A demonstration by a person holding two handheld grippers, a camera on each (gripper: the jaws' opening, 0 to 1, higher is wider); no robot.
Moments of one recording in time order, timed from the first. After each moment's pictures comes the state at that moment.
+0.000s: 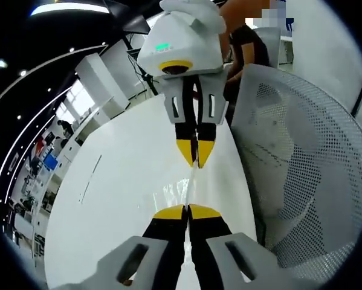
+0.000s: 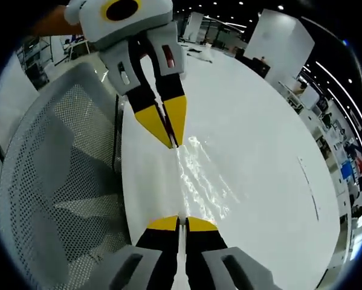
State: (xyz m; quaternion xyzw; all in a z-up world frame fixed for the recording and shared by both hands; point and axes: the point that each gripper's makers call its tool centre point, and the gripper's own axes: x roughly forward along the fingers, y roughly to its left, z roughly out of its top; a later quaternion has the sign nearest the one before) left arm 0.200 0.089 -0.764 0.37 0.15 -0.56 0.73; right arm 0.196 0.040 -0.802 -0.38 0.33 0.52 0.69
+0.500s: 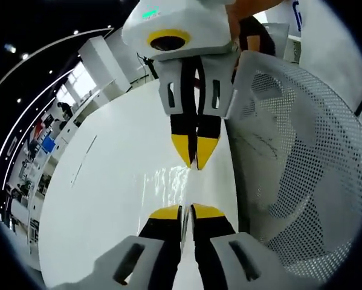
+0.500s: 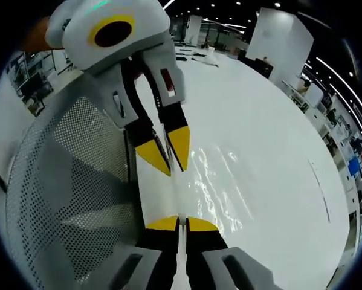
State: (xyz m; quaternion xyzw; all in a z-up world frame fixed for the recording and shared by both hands) left arm 0.185 0.090 -0.785 0.38 0.20 -0.54 0.72; right arm 0.176 0.069 -0.798 -0.35 0.34 0.54 0.69
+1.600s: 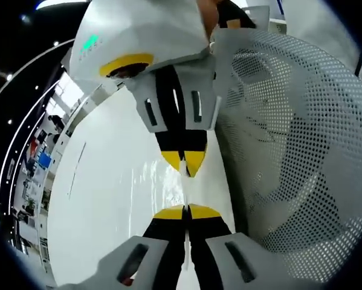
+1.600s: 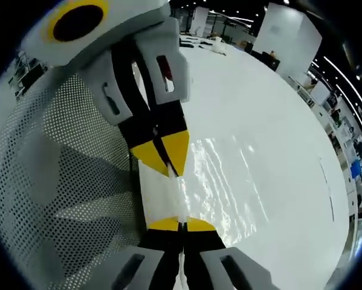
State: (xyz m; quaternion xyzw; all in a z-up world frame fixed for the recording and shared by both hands) left arm 0.176 0.085 -0.816 0.44 0.18 -0.55 0.68; right arm 0.173 0.062 -0.842 -0.38 0.37 0.52 0.67
